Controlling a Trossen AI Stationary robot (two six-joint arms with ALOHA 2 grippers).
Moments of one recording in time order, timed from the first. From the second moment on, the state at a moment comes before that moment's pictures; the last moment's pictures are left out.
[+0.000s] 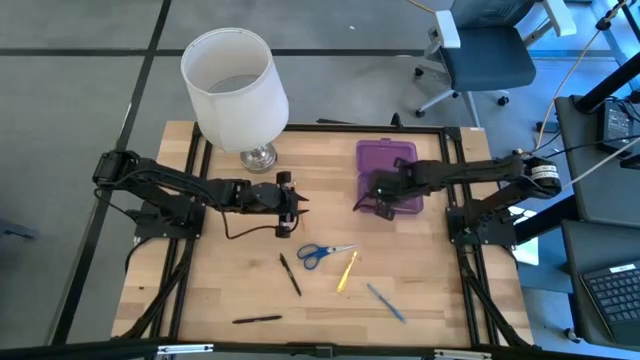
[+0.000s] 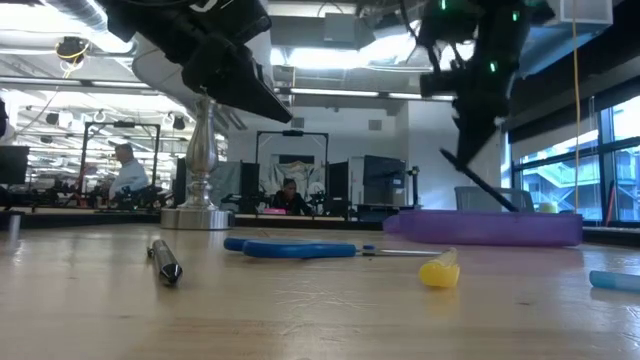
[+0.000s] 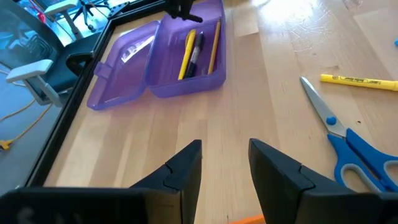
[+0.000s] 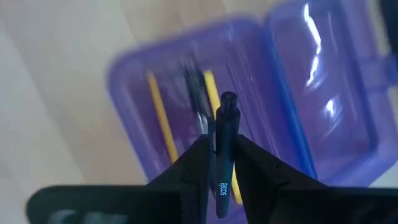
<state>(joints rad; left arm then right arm) -0.06 1.35 0.74 0.04 -0.27 0.18 -0.10 1.42 0.97 -0.86 0.31 0.22</state>
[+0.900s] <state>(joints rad) -0.06 1.35 0.74 0.04 -0.27 0.17 -0.16 1.42 0.77 -0.60 0.27 0.17</state>
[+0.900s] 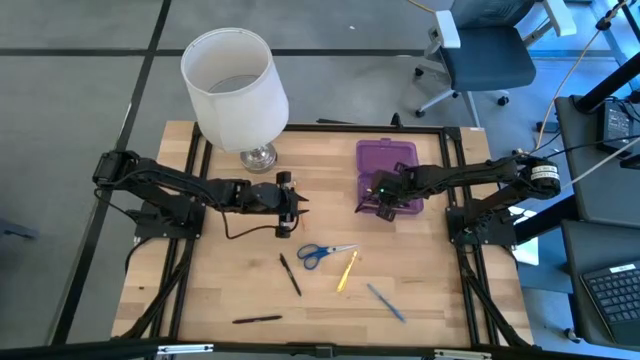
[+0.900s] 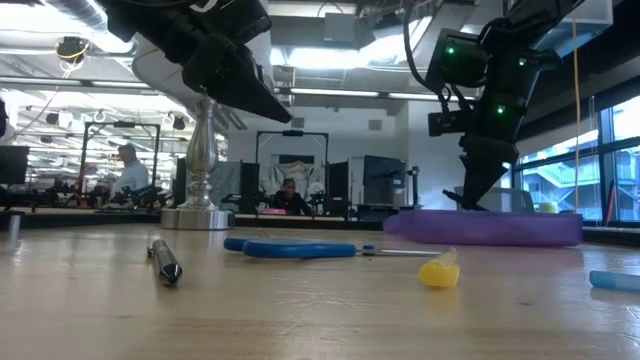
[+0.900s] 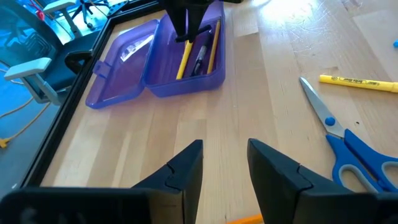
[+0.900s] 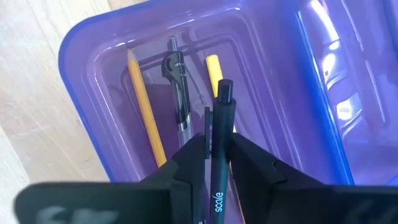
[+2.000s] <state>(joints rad) -0.06 1.35 0.74 0.00 -0.27 0.17 0.39 1.42 0.91 -0.62 -0.03 0.94</state>
